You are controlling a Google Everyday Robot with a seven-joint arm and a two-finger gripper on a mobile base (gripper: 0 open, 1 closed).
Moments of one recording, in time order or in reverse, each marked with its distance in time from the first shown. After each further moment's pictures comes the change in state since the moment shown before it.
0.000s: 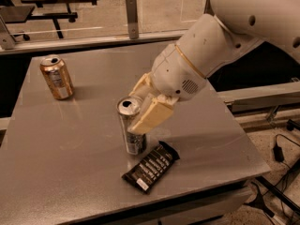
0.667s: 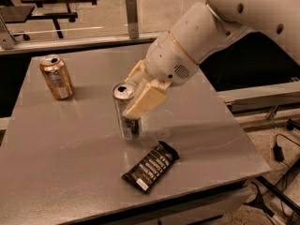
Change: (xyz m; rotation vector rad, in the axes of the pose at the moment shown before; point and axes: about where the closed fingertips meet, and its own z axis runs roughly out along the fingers) arm -0.009 -0.034 -0.003 0.024 -0.016 -0.011
